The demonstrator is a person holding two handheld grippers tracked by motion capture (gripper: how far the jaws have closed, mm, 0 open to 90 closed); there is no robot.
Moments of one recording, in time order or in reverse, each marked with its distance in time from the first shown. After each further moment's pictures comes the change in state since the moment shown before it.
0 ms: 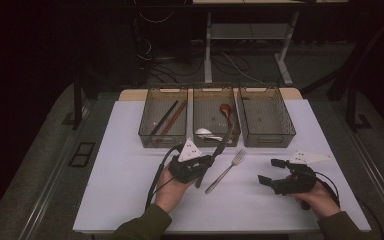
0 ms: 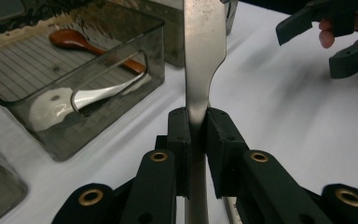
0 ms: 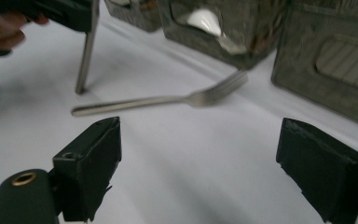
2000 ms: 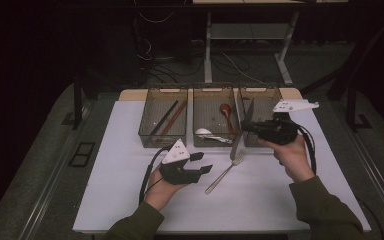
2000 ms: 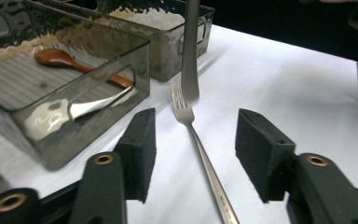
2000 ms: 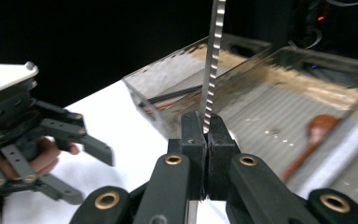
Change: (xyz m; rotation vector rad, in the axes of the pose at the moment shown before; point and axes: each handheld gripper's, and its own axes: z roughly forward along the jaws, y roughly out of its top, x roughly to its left) left arm 0.017 -0.015 -0.023 -0.090 -0.118 -0.003; right arm -0.002 0.131 0.021 -0.116 0.087 -0.007
